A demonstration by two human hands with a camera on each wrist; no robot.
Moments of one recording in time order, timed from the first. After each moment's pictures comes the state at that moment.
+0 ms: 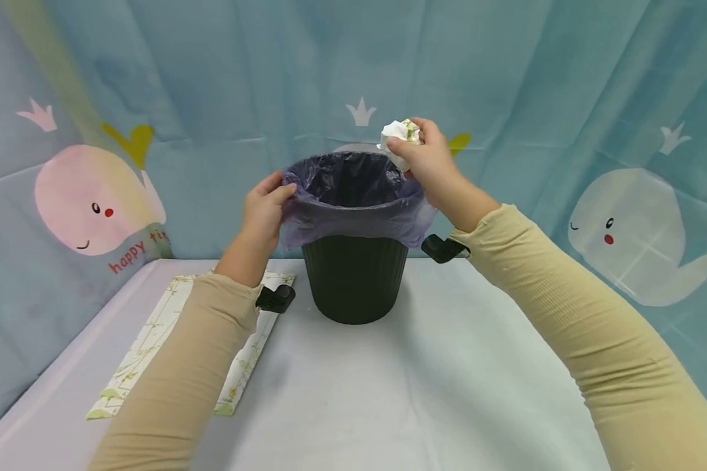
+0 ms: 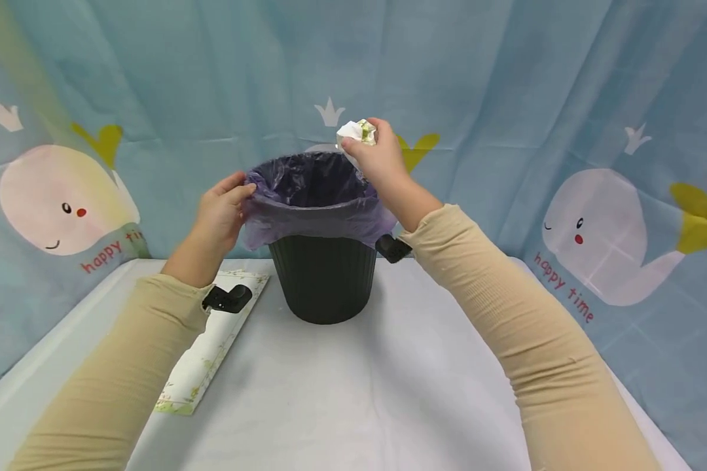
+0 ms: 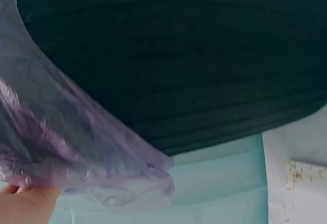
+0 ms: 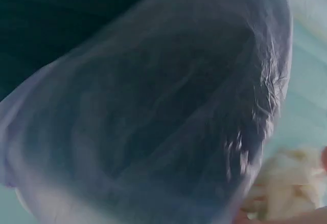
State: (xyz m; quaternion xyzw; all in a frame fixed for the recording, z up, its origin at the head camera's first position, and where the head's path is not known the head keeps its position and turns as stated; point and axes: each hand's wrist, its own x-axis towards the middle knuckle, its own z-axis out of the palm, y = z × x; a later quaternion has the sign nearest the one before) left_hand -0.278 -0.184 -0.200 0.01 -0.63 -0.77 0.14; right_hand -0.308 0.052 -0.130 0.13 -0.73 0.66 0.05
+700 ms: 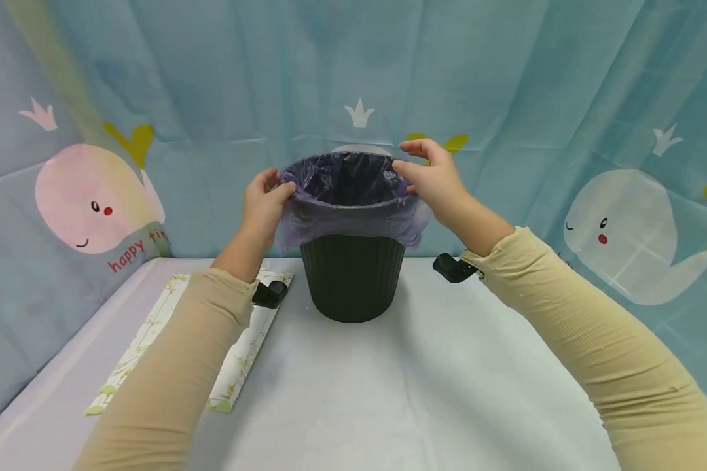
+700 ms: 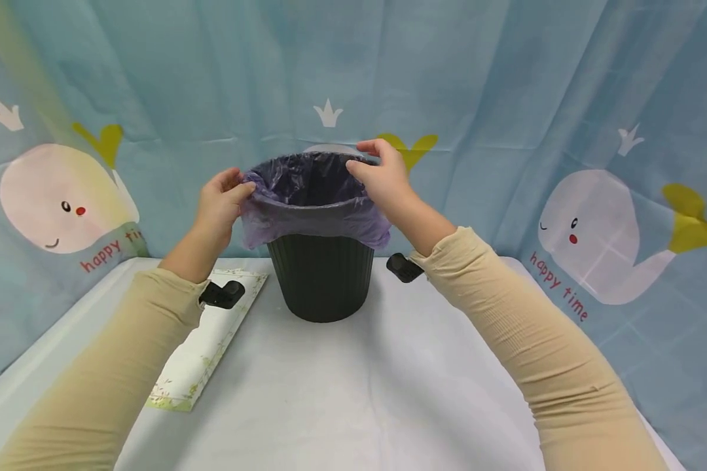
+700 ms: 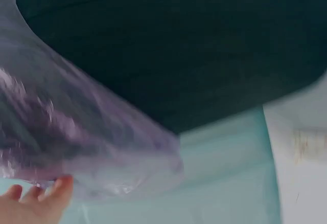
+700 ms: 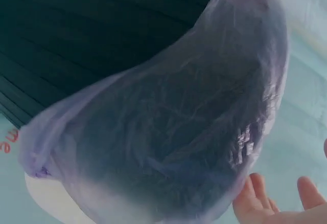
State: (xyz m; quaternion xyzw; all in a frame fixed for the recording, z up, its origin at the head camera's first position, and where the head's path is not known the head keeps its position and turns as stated) left_hand -0.282 -0.190 -0.197 0.02 -0.71 -0.68 0.18; right_hand -0.295 0.062 -0.147 0.18 -0.76 0.62 0.05
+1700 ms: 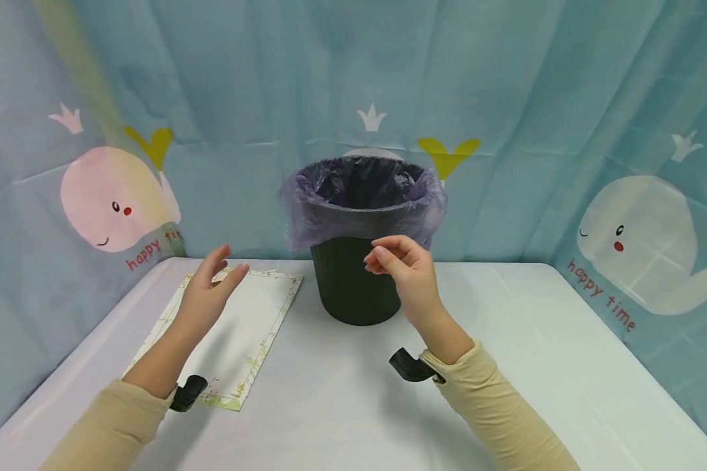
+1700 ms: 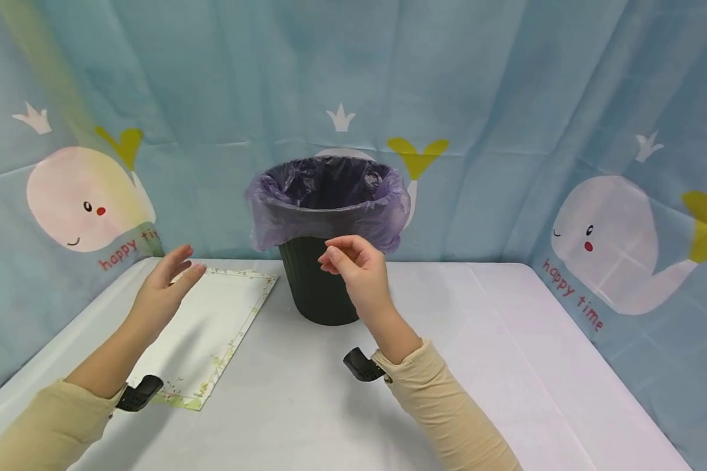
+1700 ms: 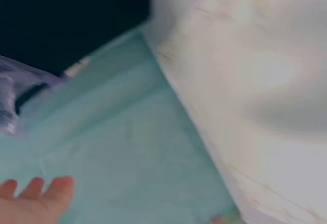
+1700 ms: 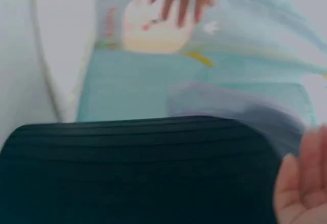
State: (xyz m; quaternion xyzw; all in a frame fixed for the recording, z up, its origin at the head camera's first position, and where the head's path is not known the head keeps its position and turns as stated) left_hand -0.181 -0.279 -0.283 -0.01 -0.86 -0.48 0.16; right_hand -0.243 0.021 -0.268 0.32 -0.57 0.76 0.09
